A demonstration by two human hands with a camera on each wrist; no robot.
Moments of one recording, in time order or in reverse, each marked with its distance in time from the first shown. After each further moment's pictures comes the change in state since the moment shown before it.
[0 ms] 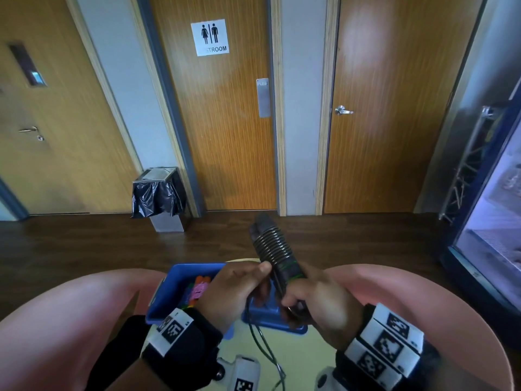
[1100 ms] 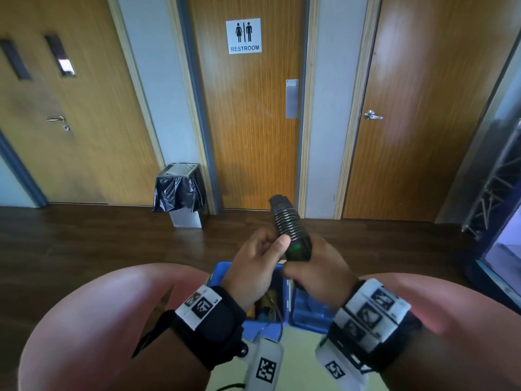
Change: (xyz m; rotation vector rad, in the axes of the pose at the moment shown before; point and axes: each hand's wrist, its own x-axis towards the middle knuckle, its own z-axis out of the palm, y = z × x) left_hand -0.006 0.013 -0.124 0.022 0.212 0.085; right_hand 0.080 -0.025 0.127 -0.490 0.194 -0.171
